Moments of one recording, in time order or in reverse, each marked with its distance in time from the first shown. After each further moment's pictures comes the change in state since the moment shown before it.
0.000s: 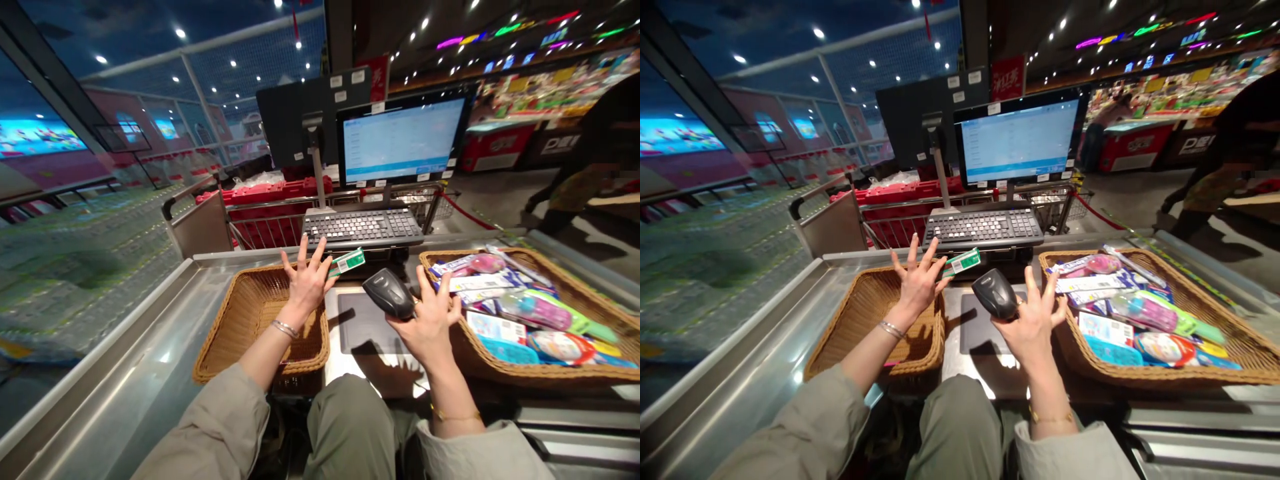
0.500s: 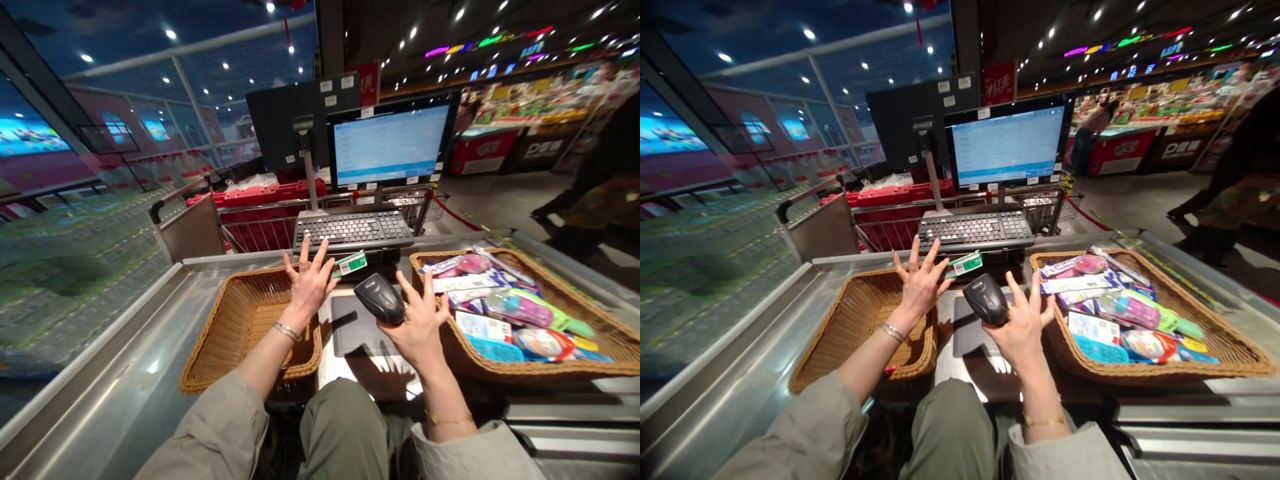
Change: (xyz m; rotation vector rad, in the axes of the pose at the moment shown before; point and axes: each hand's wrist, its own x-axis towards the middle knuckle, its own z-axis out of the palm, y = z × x) left_hand 0.010 0.020 0.002 -0.065 -0.043 -0.007; right_hand 0.000 -0.005 -0.006 0.053 0.033 -0.071
